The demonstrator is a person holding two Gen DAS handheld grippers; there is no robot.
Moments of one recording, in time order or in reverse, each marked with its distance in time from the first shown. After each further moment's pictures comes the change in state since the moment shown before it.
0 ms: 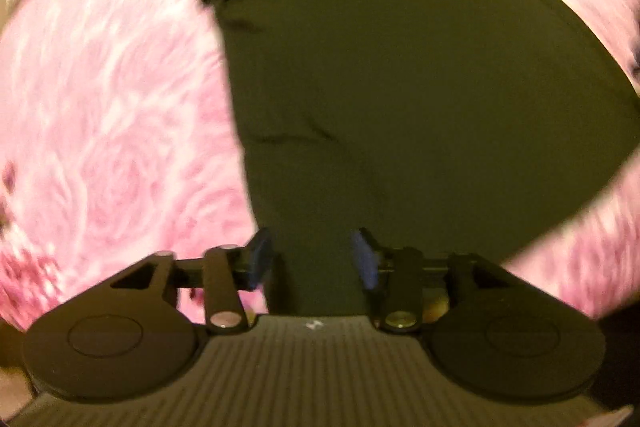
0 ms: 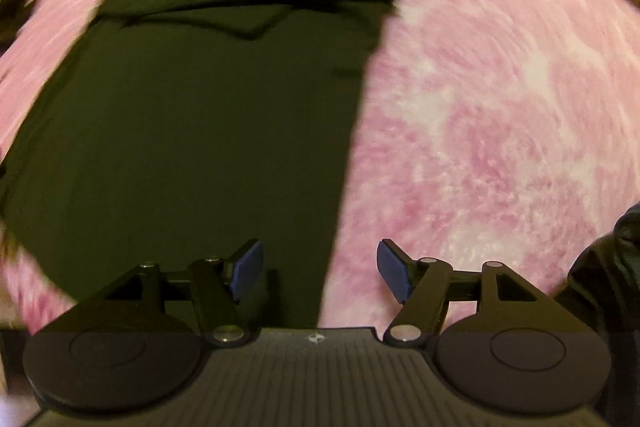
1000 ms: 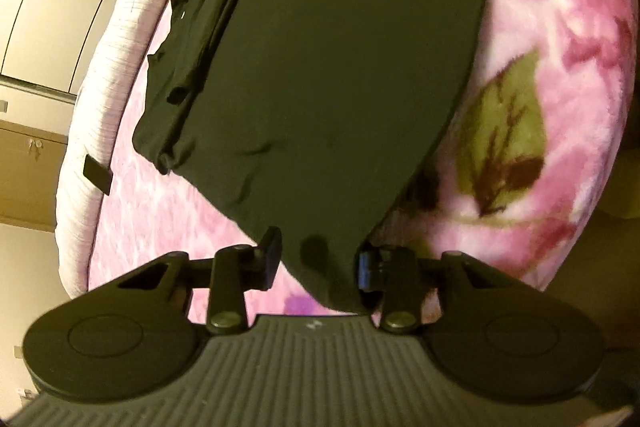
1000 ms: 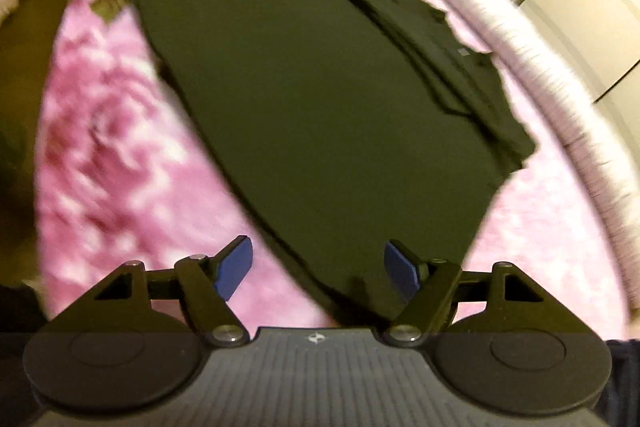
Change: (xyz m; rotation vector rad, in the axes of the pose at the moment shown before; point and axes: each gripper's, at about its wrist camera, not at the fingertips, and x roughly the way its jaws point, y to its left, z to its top) left arm 0.036 -0.051 -0.075 0.866 -0.198 0.302; right arm 0.022 0.144 -0.124 -0.743 -0.255 -0.238
